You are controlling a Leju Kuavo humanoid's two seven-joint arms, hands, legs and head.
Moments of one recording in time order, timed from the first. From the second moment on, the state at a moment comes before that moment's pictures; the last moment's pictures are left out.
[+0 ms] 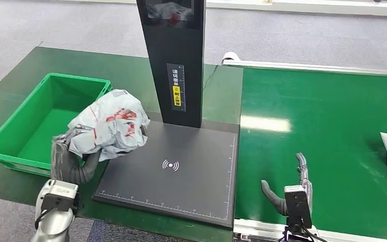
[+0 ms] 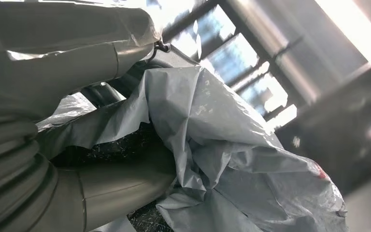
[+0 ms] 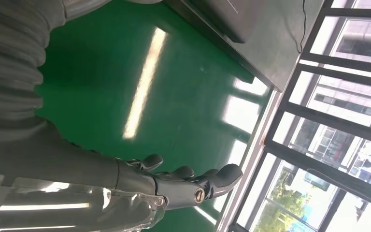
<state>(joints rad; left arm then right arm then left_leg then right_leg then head) -0.08 -0.03 0.14 -1.62 -0.40 0.29 -0.53 0.08 0.14 -0.08 -1.39 0.45 -0.13 -0.46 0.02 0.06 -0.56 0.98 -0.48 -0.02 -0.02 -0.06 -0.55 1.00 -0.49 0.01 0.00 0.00</state>
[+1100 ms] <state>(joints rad) -0.30 0.13 0.42 -1.32 -0.53 0.53 -0.50 0.09 0.15 -0.06 -1.38 0.45 -0.13 -0.46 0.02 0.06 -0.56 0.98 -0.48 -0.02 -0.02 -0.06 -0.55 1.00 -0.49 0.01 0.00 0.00</state>
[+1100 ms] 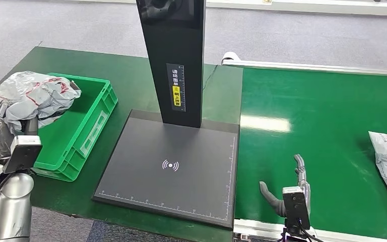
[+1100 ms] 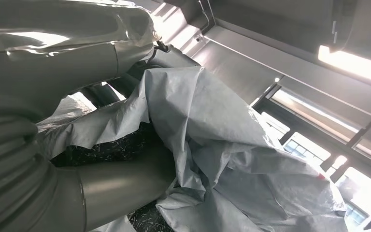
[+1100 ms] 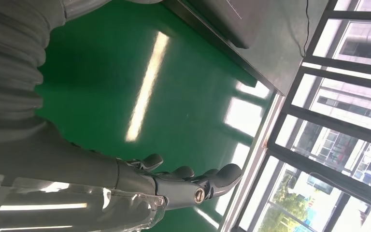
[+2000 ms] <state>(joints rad) -0.49 0.23 0.54 -0.51 -0.52 0.62 -0.53 0.10 0.12 -0.01 -1.39 0.41 -0.15 -0.45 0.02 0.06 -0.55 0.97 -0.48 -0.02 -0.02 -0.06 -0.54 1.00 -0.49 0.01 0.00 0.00</state>
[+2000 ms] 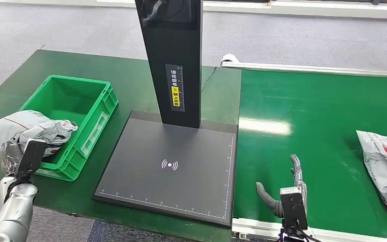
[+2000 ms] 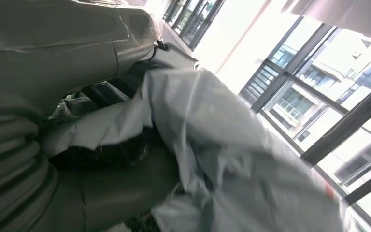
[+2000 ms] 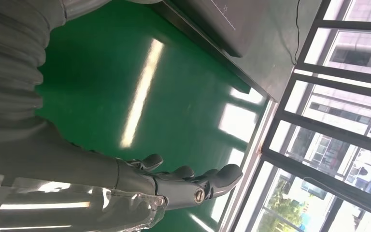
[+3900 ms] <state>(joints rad) -0.04 -0.08 0.03 -1.64 -0.21 0.04 -0.55 0.11 0.14 0.00 -1.44 0.44 -0.11 -0.45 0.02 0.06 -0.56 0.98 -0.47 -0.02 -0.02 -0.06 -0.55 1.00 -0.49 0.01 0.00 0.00</state>
